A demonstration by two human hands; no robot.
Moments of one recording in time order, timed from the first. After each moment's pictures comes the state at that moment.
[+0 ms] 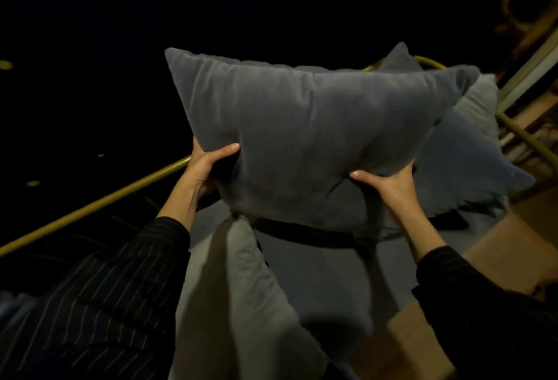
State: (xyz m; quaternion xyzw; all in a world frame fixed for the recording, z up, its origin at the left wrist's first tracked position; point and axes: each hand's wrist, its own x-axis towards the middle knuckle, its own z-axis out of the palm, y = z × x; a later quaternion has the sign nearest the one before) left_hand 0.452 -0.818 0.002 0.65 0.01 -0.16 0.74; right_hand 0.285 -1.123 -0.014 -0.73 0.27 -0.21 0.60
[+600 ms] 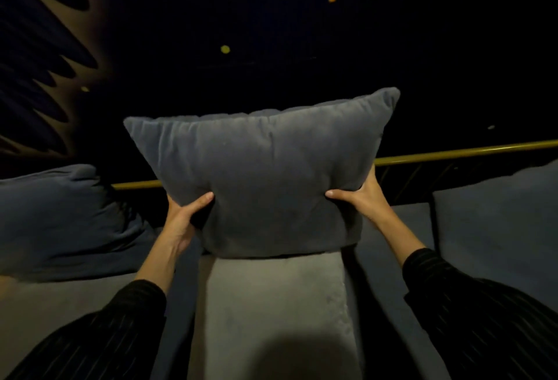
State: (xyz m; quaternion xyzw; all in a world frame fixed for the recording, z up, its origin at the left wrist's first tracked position) left_hand 0.379 -0.551 -0.041 0.62 0.22 0.09 0.75; right_hand 0.461 -0.908 -0.040 -0.77 -0.01 0.06 0.63
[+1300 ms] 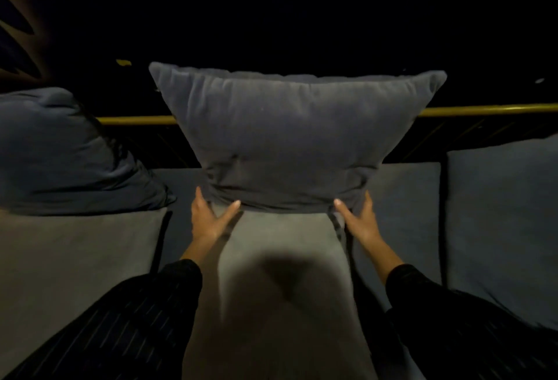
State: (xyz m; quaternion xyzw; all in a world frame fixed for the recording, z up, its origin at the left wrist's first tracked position) left_hand 0.316 -0.582 -0.170 0.78 0.37 -0.04 0.50; right_hand 0.377 -0.898 -0.175 -0.79 0.19 0.16 0.56
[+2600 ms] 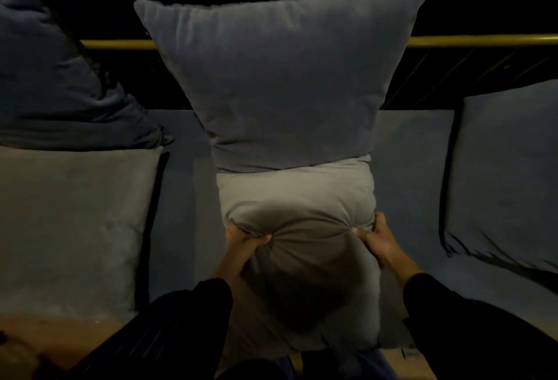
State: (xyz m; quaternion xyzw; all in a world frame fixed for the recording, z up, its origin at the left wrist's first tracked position) left_hand 0.145 -0.662 -0.306 0.68 0.42 -0.16 0.58; right_hand 0.245 -0.973 -0.218 -0.75 0.26 0.34 0.51
